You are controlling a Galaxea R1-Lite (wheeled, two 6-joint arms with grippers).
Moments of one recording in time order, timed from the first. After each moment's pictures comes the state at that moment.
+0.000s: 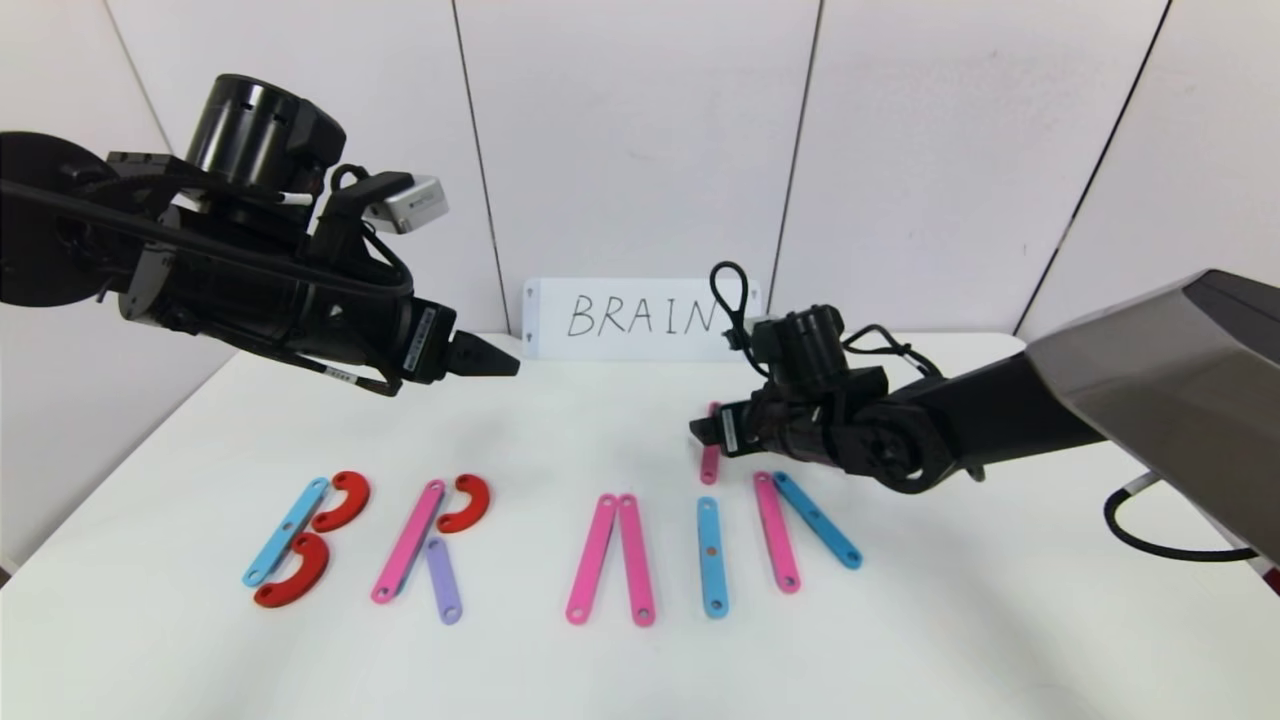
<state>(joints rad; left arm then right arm) -0.32 1.69 -1.45 0.40 -0.22 0.09 0.53 2.21 -1.32 -0.27 -0.18 0.17</state>
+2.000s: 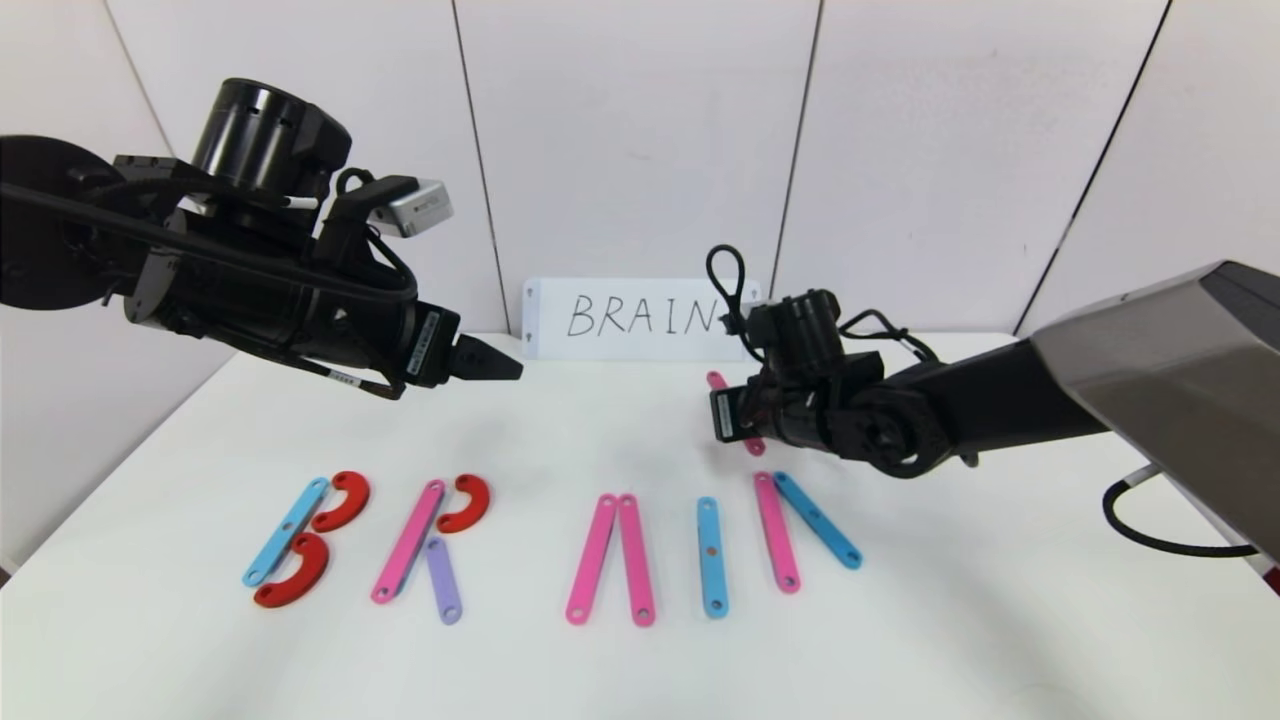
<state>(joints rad) -0.33 1.69 -1.44 0.40 -0.22 0.09 0.53 2.19 -1.36 -0.24 -0.19 0.17</state>
